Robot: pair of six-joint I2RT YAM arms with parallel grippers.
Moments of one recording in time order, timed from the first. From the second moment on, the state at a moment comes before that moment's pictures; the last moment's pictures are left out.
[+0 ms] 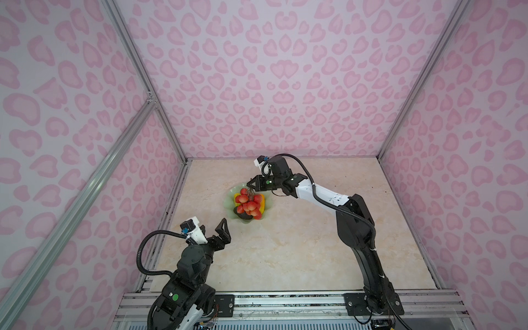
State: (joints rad) left arm -0.46 0.15 0.35 -0.41 -0.40 -0.55; right arm 0.67 2.30 1.94 -0.21 -0.52 0.60
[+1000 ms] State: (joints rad) left arm -0.20 0.86 0.23 0.27 -0.59 -0.22; right arm 0.35 1.15 0.60 0.02 0.37 0.18
